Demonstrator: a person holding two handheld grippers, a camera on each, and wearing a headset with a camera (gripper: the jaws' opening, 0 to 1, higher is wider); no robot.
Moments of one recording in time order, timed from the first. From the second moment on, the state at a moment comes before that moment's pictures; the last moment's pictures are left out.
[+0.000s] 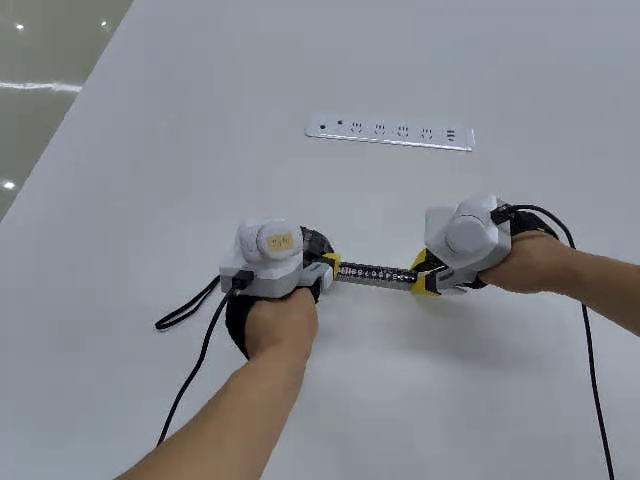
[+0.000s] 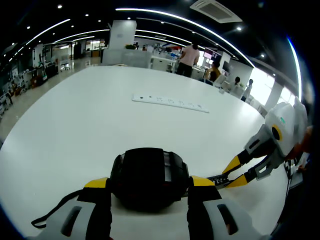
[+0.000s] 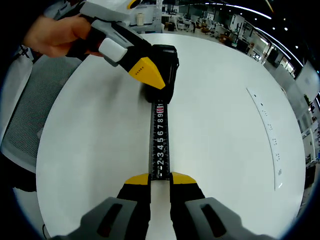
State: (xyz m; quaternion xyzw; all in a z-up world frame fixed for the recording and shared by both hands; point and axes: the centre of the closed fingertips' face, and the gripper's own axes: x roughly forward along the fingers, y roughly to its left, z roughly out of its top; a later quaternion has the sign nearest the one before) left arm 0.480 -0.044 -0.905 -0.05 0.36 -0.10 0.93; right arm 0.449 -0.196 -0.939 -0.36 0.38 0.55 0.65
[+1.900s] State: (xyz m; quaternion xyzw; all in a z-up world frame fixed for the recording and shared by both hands) left arm 0.479 -0.044 -0.905 -0.05 0.36 -0.11 0.93; right arm 0.457 -0.129 -0.938 -0.36 0.33 0.57 0.66
